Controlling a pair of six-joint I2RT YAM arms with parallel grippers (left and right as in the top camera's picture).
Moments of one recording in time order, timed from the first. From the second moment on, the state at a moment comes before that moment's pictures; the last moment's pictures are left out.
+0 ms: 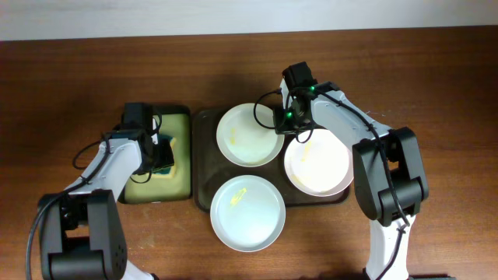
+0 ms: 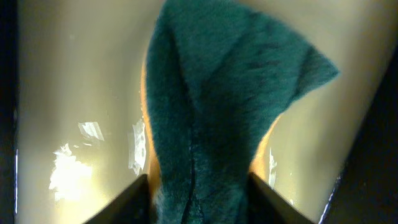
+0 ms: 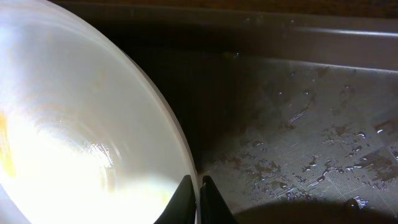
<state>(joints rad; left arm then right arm) 0.02 1.75 1.02 -0.62 -0.03 -0.23 0.32 2.14 1.55 -0.70 -0.21 0.24</state>
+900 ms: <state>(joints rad) 0.02 1.78 1.02 -0.46 -0.02 -0.23 0.32 2.14 1.55 -0.75 -0.21 0.28</state>
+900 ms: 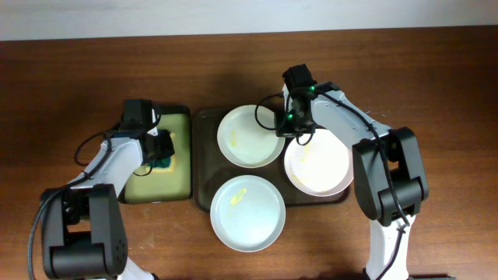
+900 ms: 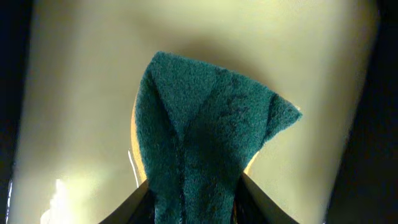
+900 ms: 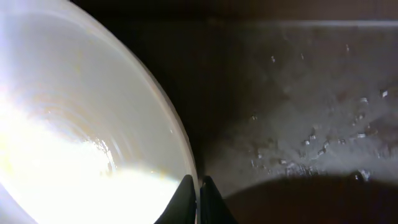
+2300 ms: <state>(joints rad) -0.06 1.75 1.39 -0.72 -0.11 -0.28 0.32 2.14 1.55 -0.69 -0.21 0.26</state>
